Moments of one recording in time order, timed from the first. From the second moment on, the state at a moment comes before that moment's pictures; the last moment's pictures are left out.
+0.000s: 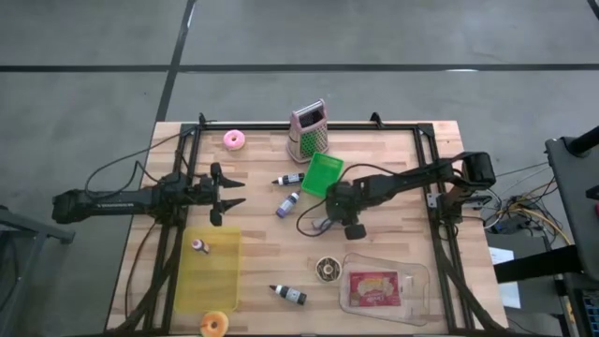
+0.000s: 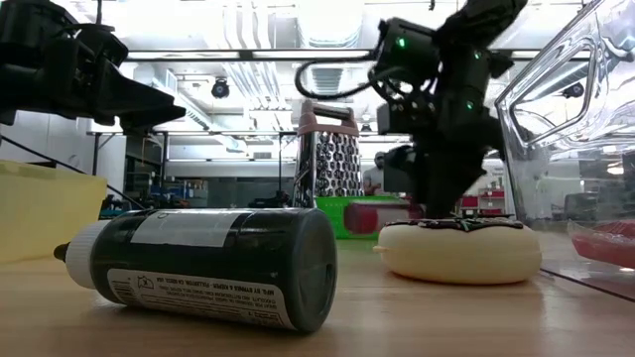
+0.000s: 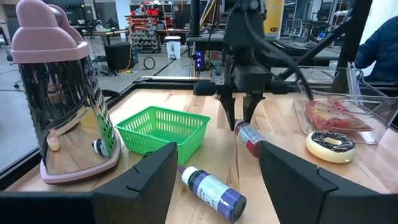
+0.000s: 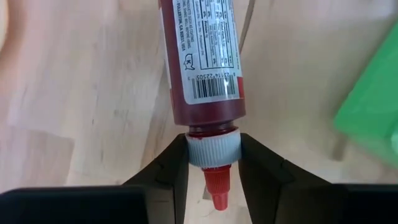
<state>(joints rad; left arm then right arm) 0.15 0.34 0.03 0.22 0.05 0.03 -0.01 1.71 0.98 -0.50 -0.05 -0.21</state>
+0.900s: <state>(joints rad) 0.15 0.34 0.08 0.23 0.10 -0.22 0.06 1.71 1.30 -0.57 0.40 -0.43</state>
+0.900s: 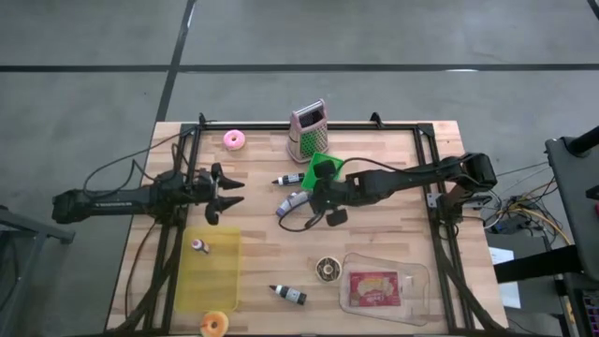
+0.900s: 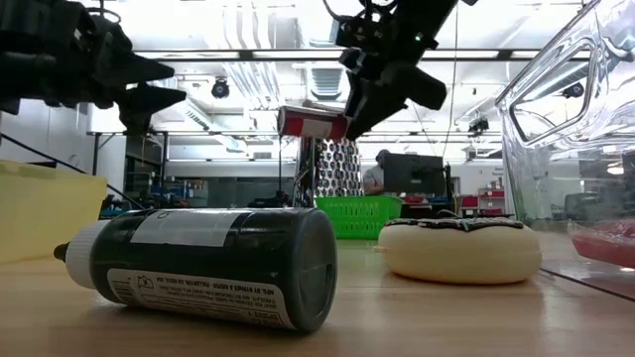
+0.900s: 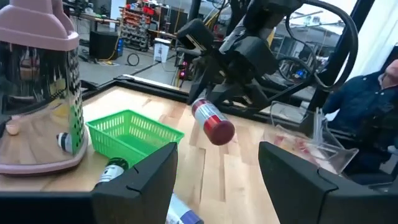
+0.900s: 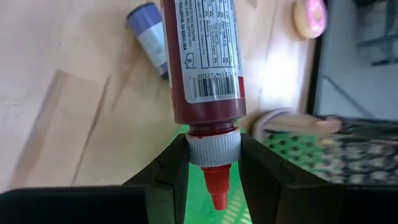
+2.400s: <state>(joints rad) 0.19 1.18 0.60 0.12 0.34 -0.29 0.08 1.74 1.30 -0.43 0.47 -0.73</state>
